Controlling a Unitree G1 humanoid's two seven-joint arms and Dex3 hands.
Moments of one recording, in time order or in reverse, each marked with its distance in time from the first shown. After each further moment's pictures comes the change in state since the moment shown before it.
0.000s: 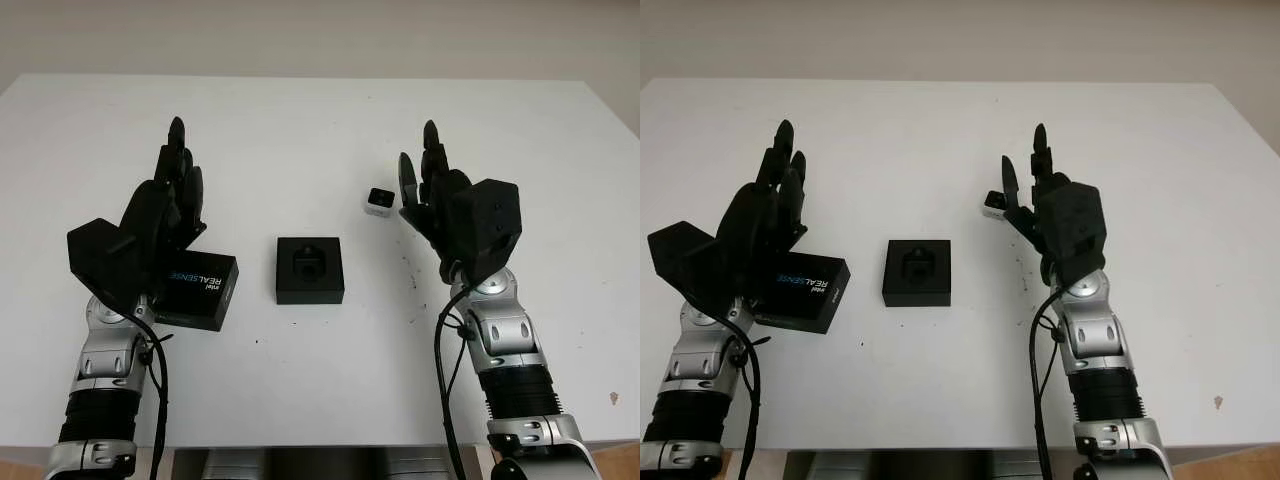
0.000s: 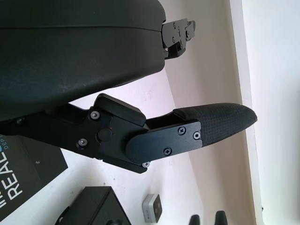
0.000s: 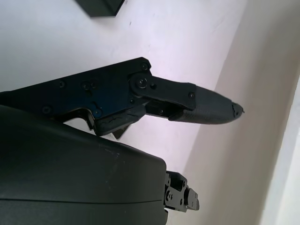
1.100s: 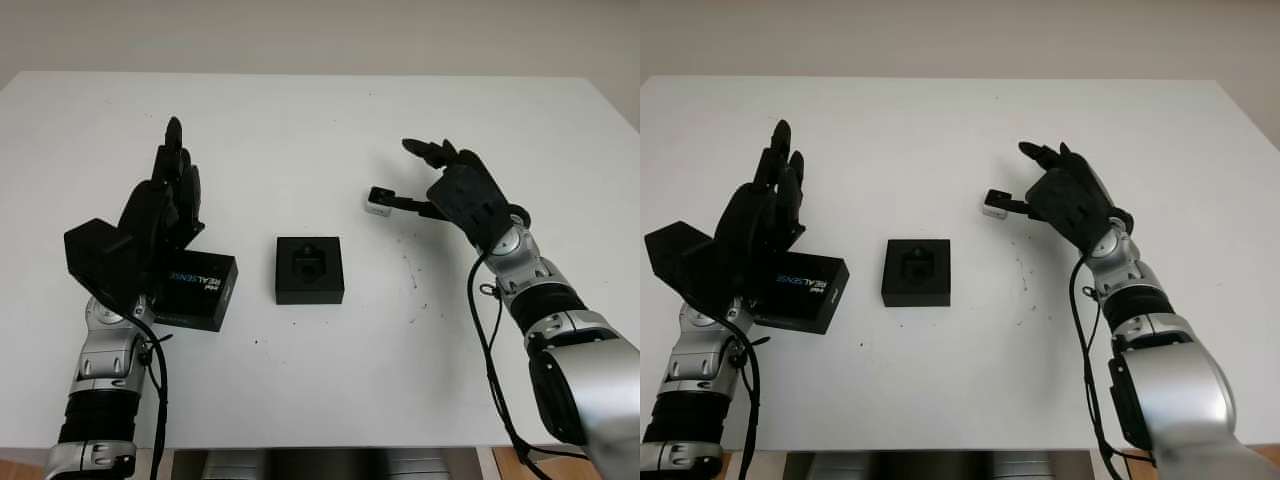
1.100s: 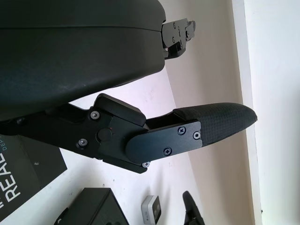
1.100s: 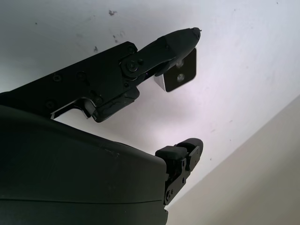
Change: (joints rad) left arm 0.003 0.000 0.003 -0.007 -0.012 0.005 0.002; right arm -0.424 -0.221 0.125 0.931 -0.230 -0.396 -0.031
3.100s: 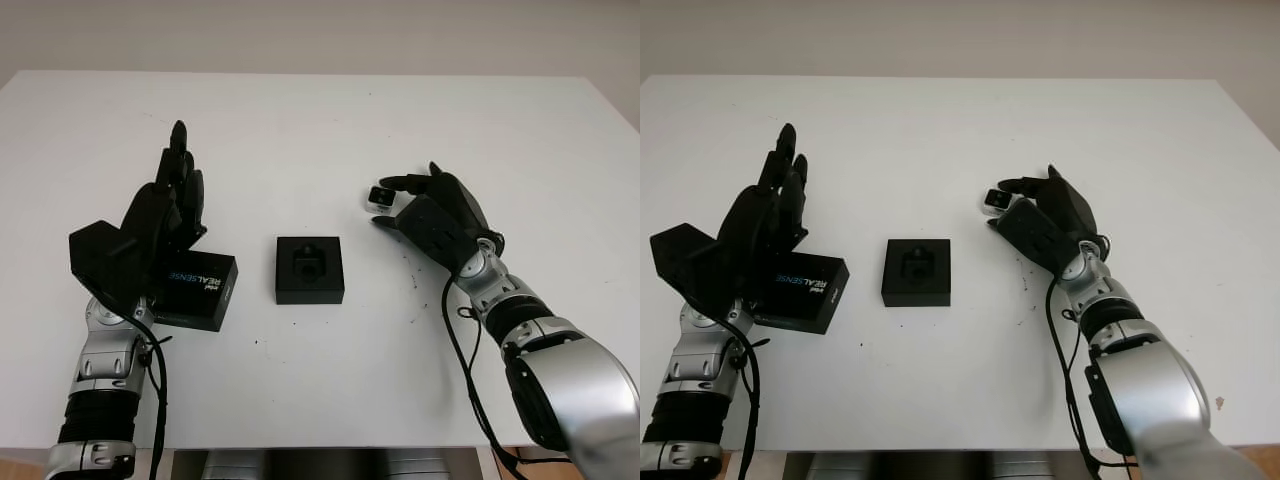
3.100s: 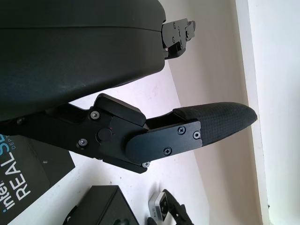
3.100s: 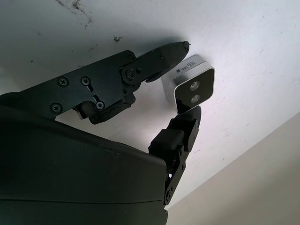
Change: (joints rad) left arm 0.004 0.002 -0.001 0.013 0.022 -0.008 -0.025; right arm 0.002 0.078 0.084 0.105 -0.065 -0.009 -0.259
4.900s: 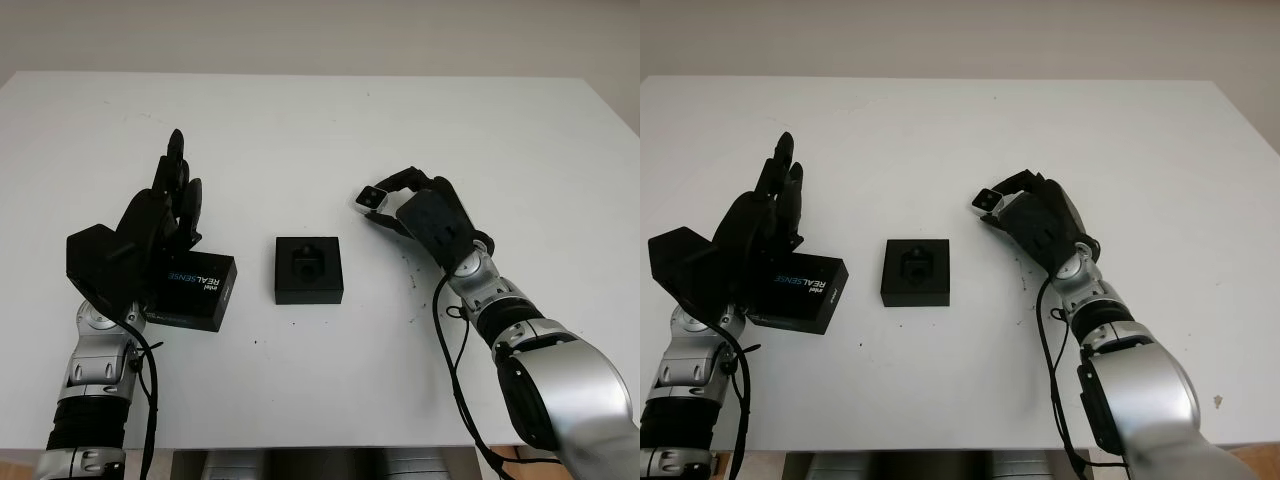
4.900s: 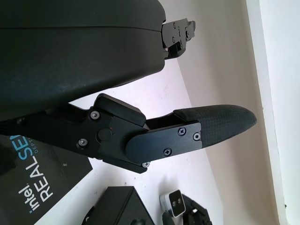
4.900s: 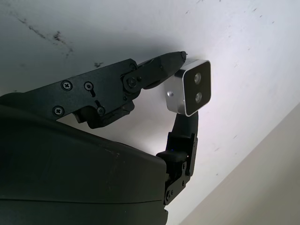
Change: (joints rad) left arm 0.022 0.033 -0.010 -0.014 0.013 0.025 -0.003; right arm 0.001 0.038 -0.065 -0.006 0.078 -0.028 0.116
